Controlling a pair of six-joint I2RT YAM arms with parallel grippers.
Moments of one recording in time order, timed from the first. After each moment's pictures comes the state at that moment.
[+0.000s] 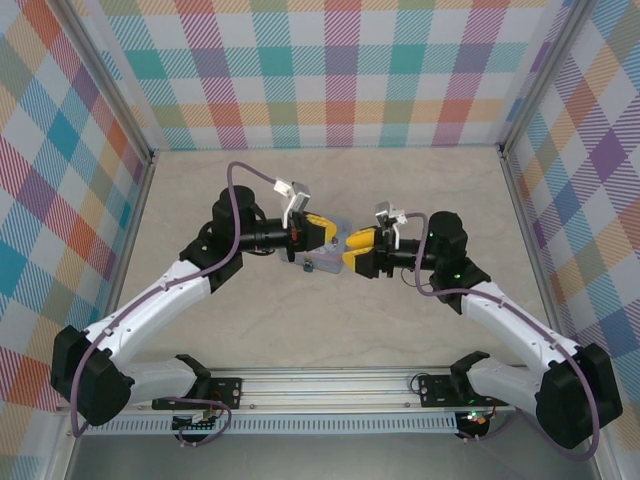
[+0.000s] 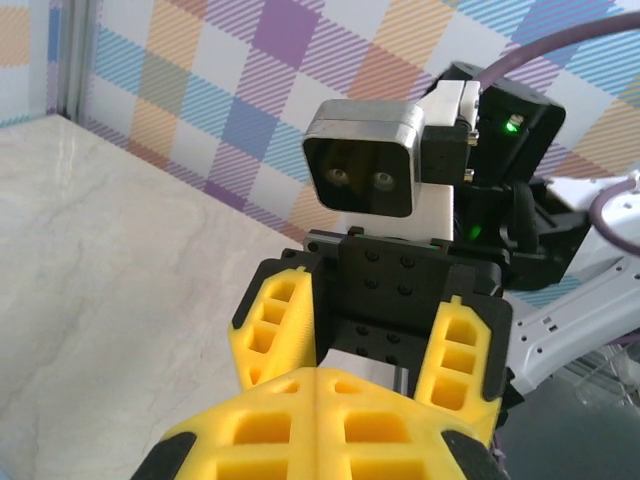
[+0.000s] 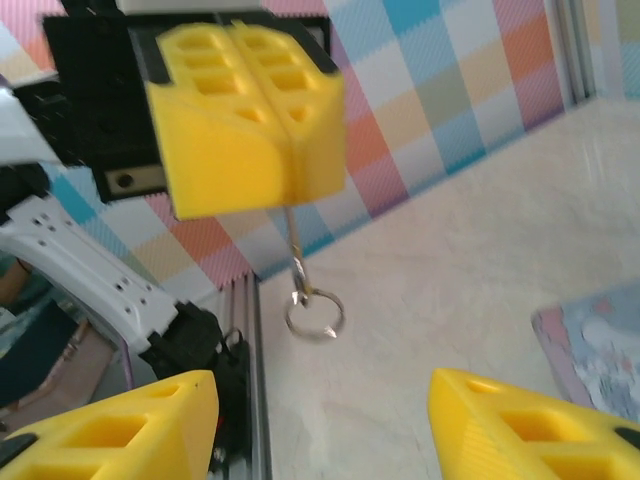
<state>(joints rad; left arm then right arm) -0.61 1.21 1.01 0.03 0.75 -0.27 0.49 1.08 0.66 0.37 -0.94 0.40</state>
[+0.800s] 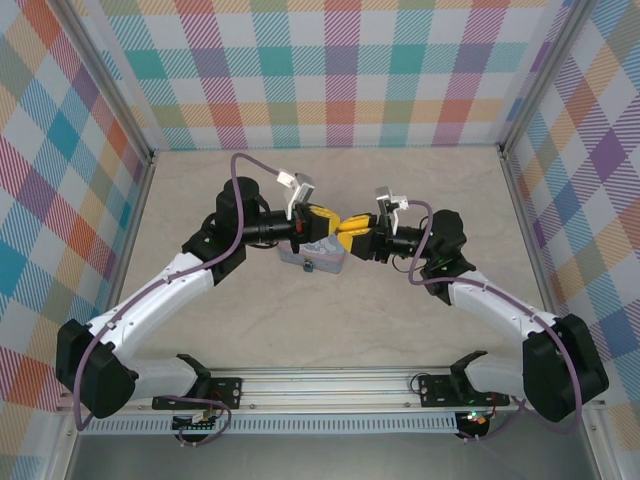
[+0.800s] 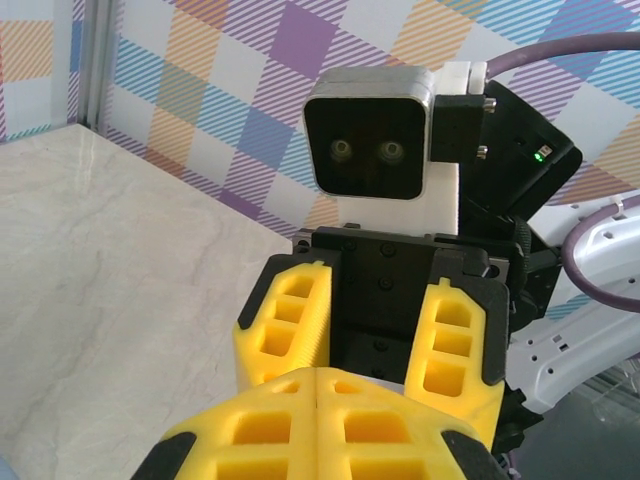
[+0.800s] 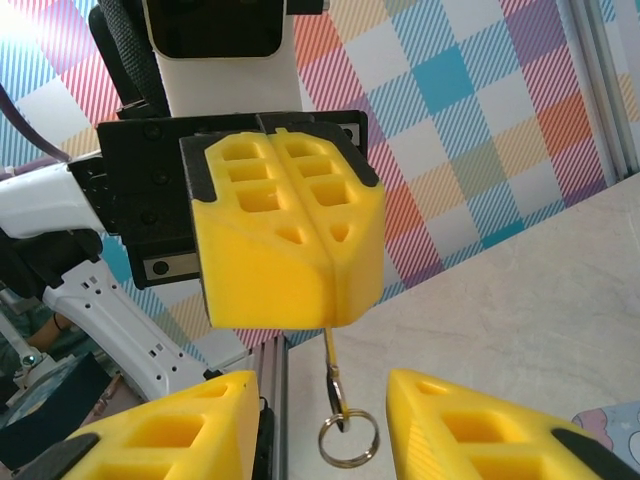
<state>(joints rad) -0.62 1.25 1.08 -0.01 0.71 -0.27 0.49 1.22 0.66 0.77 -0.96 0.62</state>
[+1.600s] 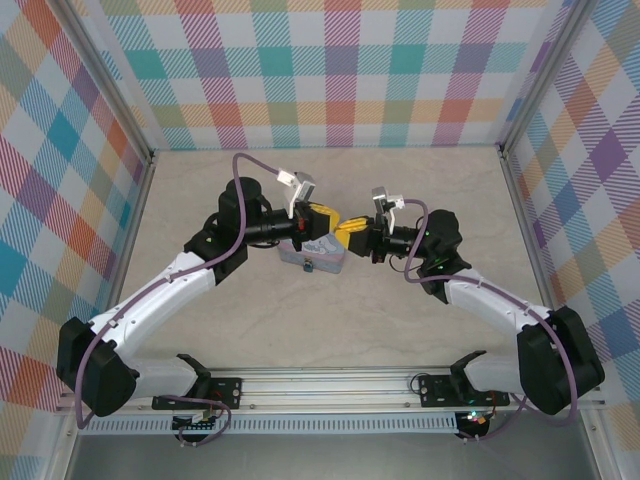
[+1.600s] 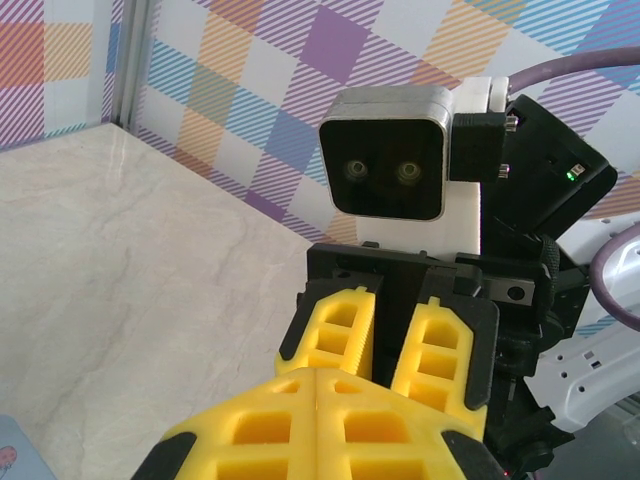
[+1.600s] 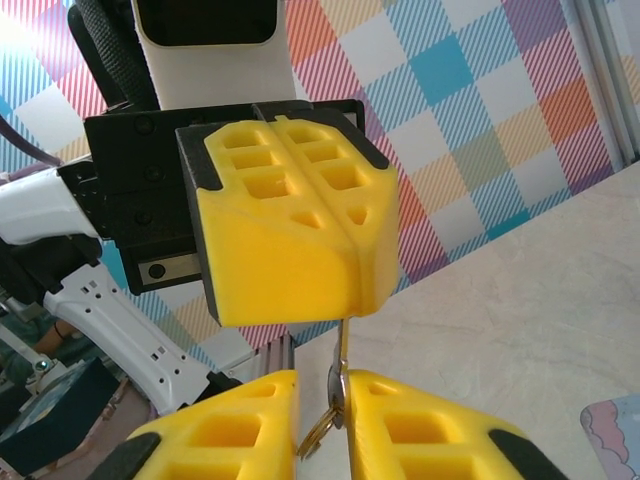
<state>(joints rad) -0.62 1.26 1.08 0.00 0.65 -0.27 0.50 1.26 0.66 0.80 -0.95 0.65</state>
